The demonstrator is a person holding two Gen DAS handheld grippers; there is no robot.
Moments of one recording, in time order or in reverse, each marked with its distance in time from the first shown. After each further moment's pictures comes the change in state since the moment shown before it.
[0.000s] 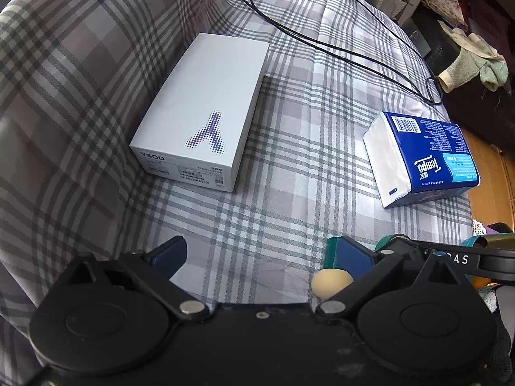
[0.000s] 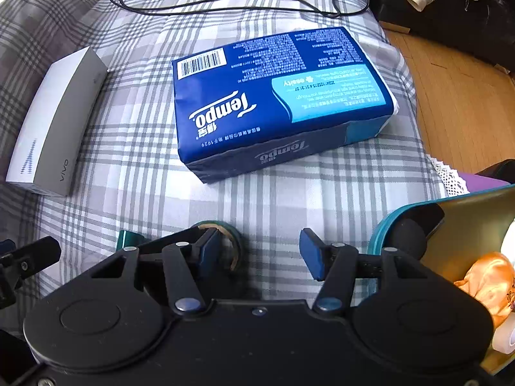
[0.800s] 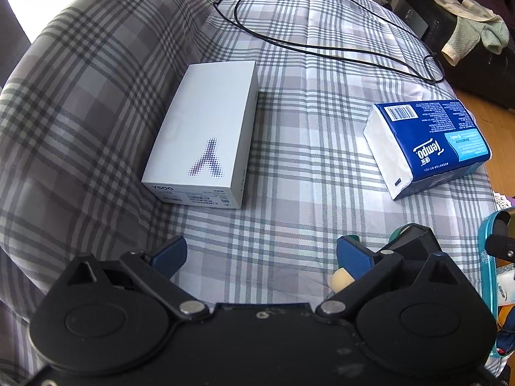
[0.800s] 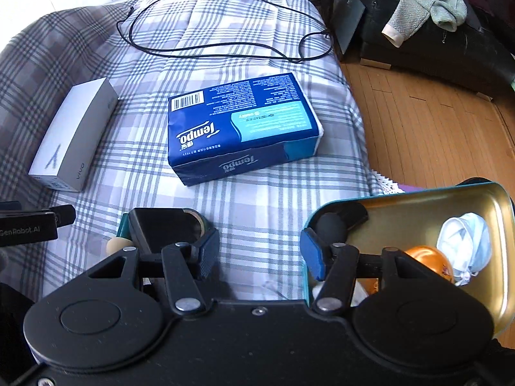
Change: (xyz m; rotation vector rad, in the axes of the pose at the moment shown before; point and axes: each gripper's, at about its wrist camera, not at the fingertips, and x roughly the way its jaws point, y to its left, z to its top) left arm -0.009 -0.030 0.001 0.160 -0.034 0.139; right arm -0.063 -0.028 -0.024 -0.031 -0.153 -0.023
